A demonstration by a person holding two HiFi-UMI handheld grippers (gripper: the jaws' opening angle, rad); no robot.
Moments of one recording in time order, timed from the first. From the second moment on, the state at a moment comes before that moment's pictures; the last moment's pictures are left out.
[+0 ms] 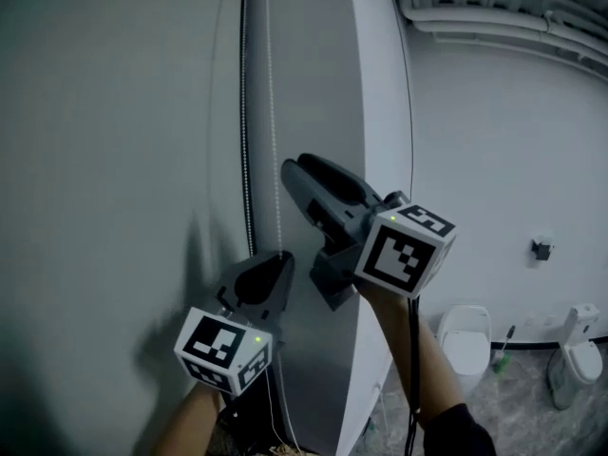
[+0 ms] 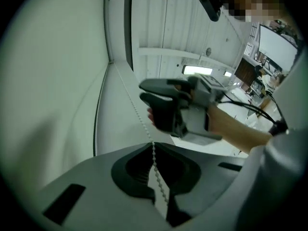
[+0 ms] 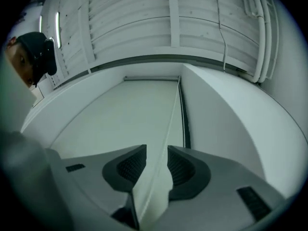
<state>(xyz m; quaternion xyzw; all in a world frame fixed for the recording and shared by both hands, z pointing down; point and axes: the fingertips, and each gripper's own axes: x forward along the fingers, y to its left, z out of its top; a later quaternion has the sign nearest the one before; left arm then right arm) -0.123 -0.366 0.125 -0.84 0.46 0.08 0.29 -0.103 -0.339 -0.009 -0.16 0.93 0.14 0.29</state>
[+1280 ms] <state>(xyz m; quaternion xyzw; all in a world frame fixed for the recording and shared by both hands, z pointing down) -0.112 -0.300 0.009 -0.89 0.38 0.17 0.20 -0.094 -0.269 0.125 -0.34 0.84 0.41 0.09</state>
